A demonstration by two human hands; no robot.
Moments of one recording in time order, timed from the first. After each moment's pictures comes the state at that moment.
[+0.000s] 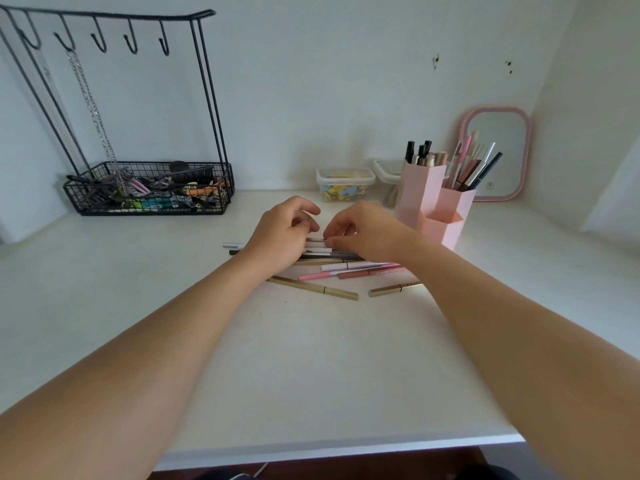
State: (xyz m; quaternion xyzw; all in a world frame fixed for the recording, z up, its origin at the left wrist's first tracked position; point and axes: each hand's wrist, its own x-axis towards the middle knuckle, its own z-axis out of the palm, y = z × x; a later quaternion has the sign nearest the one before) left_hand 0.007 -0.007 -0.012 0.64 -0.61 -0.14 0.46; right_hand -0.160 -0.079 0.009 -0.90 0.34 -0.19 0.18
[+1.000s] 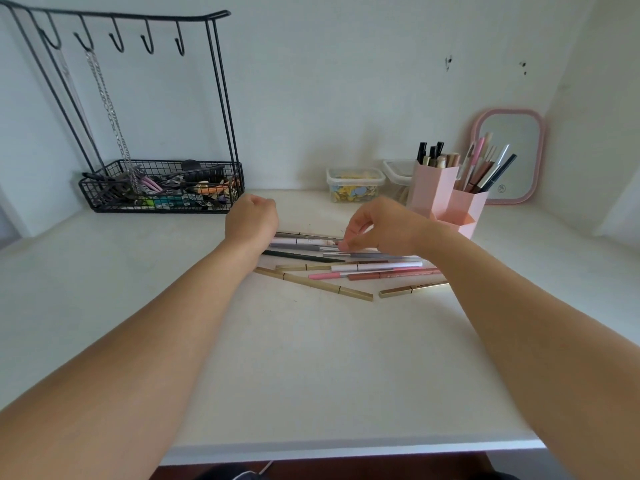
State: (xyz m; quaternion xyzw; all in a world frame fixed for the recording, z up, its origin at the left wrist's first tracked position) left_hand 0.039 -0.009 0.000 0.73 -0.35 -0.18 0.55; right_hand -0.169 -0.077 0.027 -0.89 0.35 -0.14 0.24
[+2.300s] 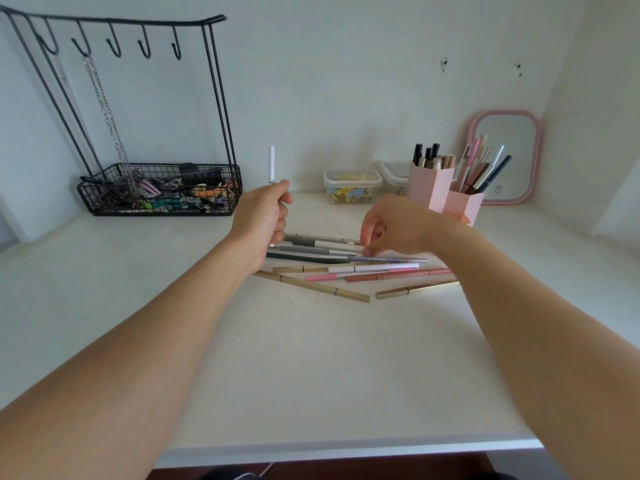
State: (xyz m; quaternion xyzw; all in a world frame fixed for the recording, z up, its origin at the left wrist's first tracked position) left_hand 0.020 0.004 0.017 0.57 -0.37 -0.34 0.65; right_hand -0.185 -0.081 0.035 -0.91 0.37 -0.08 0.14
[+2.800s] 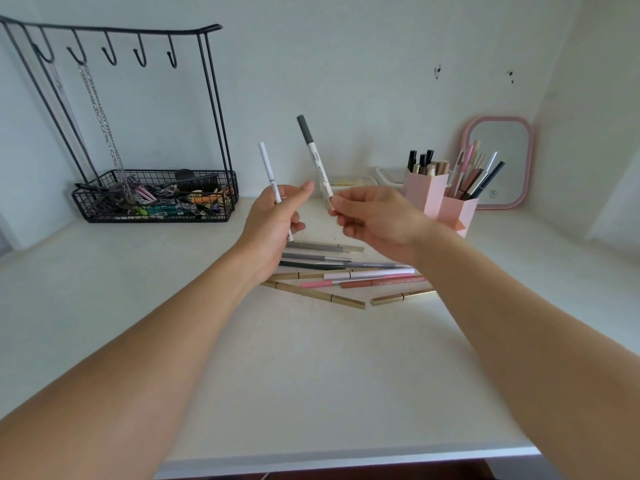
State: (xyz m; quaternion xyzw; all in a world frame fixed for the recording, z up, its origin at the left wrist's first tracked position) left_hand 0.003 -0.003 0.012 0.49 -0.41 -0.34 0.69; right_hand -0.162 -0.062 0.037 -0.66 0.27 -0.34 0.61
